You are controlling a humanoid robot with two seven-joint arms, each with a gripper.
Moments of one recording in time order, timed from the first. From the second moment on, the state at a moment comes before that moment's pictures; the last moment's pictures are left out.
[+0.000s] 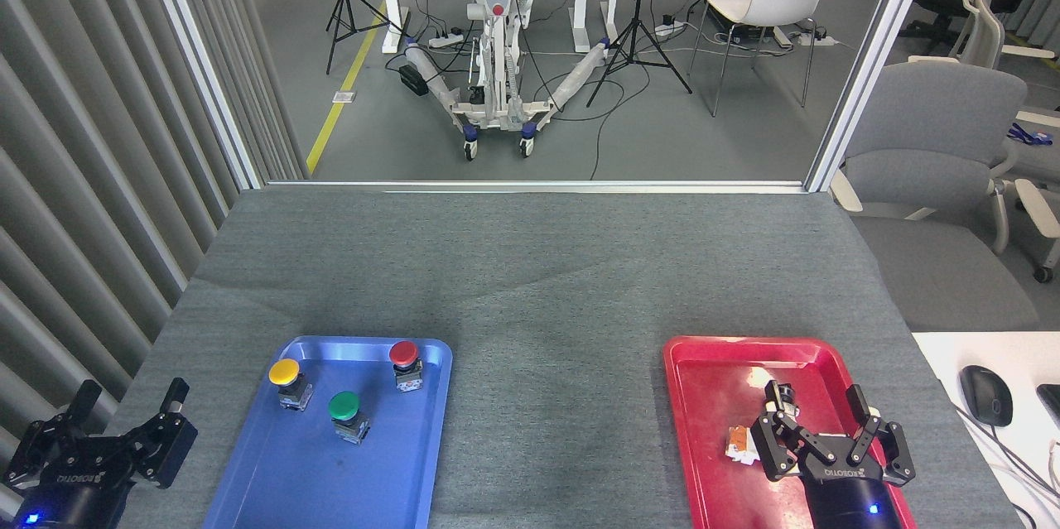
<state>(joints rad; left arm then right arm) 0.20 0.51 0.12 -1.68 -0.97 -0.05 0.13 0.10 -0.07 -0.12 -1.59 1.37 -0.09 -0.11</state>
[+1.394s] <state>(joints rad) 0.23 0.58 0.12 -1.68 -0.96 -0.12 0.19 0.21 -0.12 -0.11 -1.65 1.36 -0.08 -0.10</state>
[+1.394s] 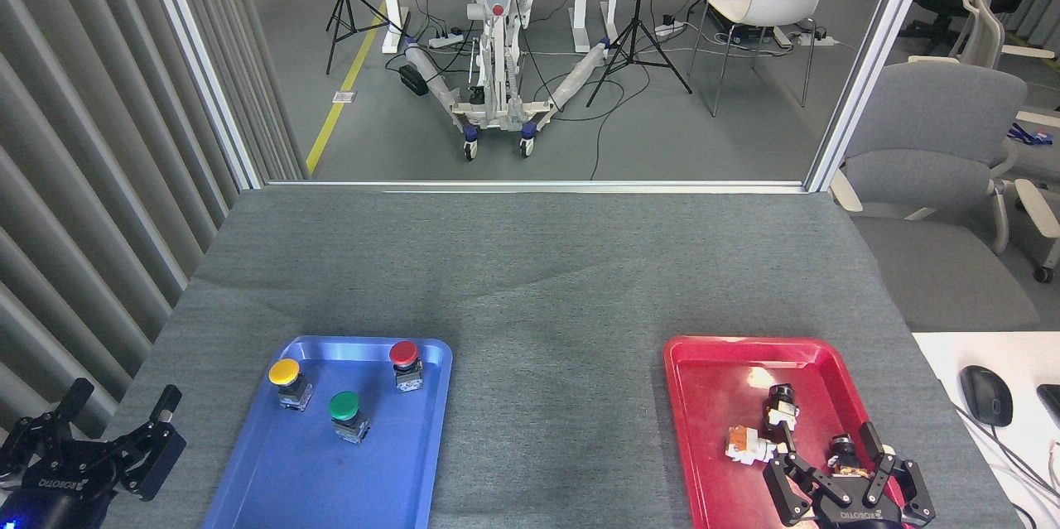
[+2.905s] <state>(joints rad) 0.11 0.57 -0.32 -1.49 -1.02 -0.25 0.21 0.18 -0.11 -0.09 -1.64 1.41 -0.09 -0.10</state>
